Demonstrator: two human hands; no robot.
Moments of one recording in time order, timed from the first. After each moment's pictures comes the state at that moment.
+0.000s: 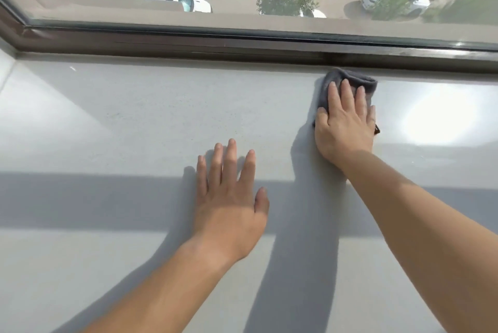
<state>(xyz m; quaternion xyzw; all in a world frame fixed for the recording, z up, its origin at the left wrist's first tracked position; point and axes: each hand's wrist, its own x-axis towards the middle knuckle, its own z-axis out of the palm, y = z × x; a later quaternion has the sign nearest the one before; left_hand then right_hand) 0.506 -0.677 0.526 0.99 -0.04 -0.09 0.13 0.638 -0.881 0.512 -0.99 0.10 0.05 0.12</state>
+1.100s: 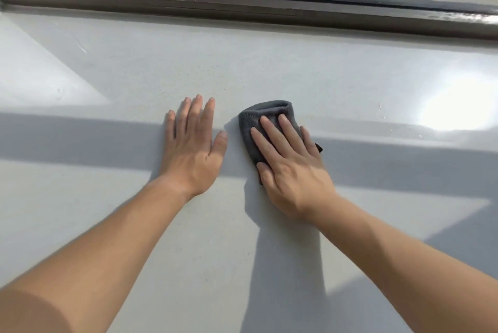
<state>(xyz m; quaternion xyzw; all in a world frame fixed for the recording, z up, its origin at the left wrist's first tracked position) 0.498 -0.690 0.505 0.98 0.00 -0.03 0.18 0.481 -0.902 0.508 -0.97 -0.22 0.05 0.09</state>
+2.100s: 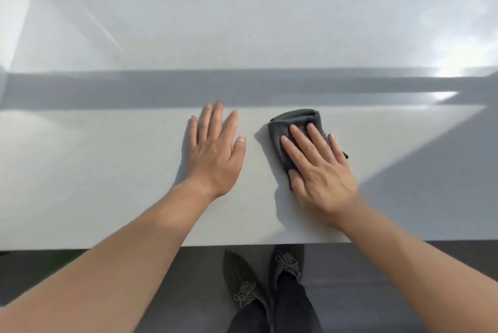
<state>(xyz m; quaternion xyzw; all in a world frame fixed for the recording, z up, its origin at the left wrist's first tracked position) 0.361 -0.659 0.526 0.98 -0.04 -0.12 0.17 0.322 -0.888 0.510 -0.98 -0.16 0.04 0.08</state>
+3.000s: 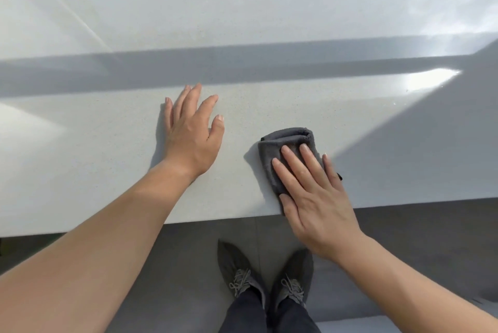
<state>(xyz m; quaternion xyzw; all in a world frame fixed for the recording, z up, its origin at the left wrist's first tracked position) 0.354 -0.661 0.521 0.98 -0.03 -0.04 0.20 0.228 -0.901 0.513 -0.98 -0.15 0.05 0.07</state>
